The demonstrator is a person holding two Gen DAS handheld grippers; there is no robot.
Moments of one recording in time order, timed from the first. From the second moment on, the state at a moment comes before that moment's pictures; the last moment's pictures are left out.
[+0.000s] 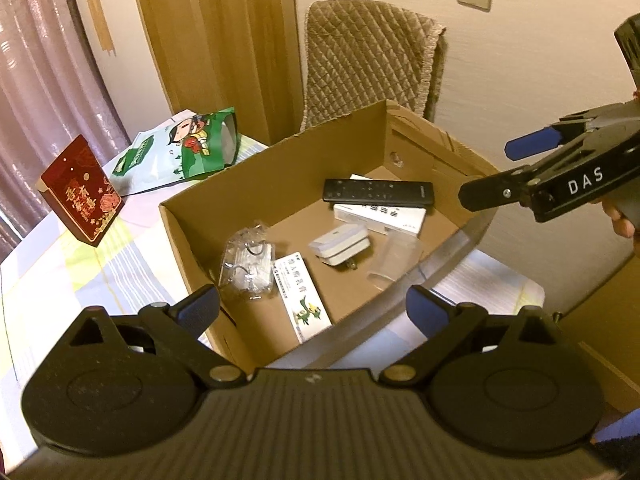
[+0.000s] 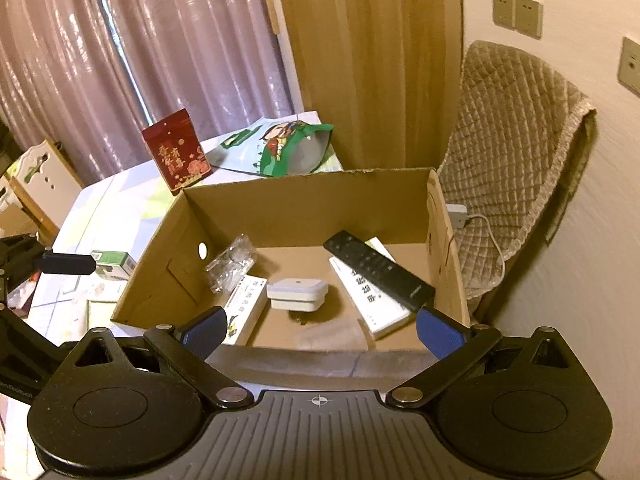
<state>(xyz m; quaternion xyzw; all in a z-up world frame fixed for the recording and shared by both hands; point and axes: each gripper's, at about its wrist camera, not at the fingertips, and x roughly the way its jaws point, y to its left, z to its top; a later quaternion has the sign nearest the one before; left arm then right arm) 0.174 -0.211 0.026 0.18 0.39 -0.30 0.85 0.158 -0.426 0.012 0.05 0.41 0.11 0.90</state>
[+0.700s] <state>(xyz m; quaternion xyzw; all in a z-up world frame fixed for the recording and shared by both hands) 0.131 -0.150 0.011 0.16 0.41 -0.32 0.84 0.104 -0.385 -0.013 0.08 0.44 0.07 0.89</state>
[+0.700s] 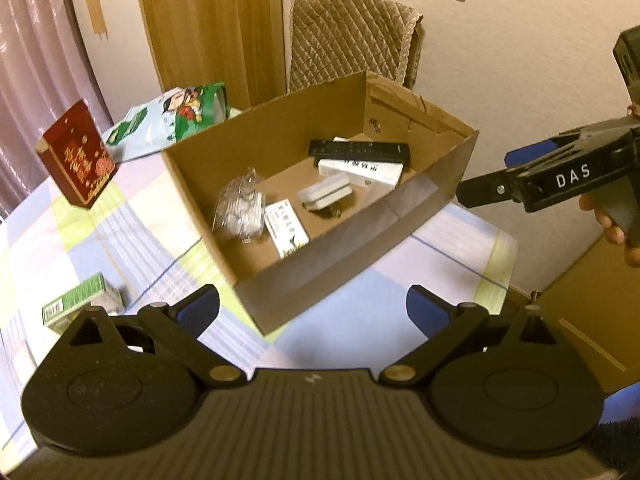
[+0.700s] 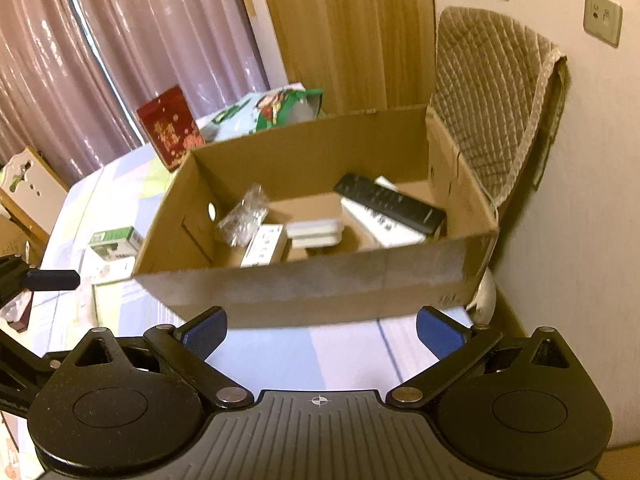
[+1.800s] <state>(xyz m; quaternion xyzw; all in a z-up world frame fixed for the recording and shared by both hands) 0.175 0.089 -0.076 0.04 0.54 -0.07 0.84 0.148 -0.223 -0.087 -0.02 0.54 0.18 0.82</state>
